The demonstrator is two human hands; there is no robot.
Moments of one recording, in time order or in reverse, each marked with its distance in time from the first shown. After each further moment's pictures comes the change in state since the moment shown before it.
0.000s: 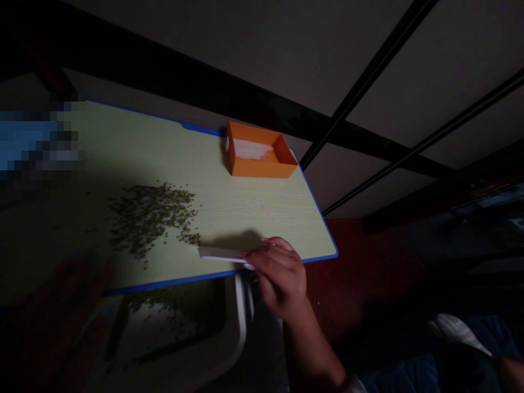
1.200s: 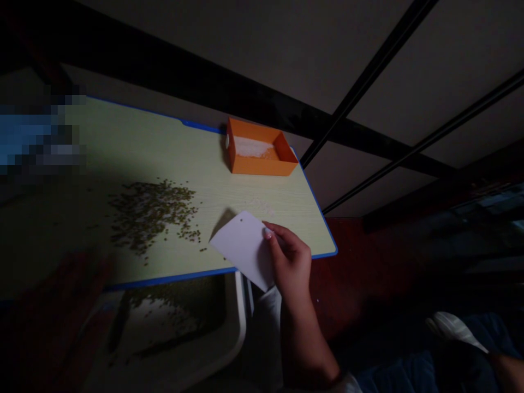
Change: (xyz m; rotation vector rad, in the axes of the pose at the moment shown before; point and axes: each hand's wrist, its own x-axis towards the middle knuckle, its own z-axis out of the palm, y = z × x) left_hand 0.000 0.004 -0.004 -0.028 -0.001 -0.024; right_hand 0.003 0.009 0.013 0.253 0.338 0.801
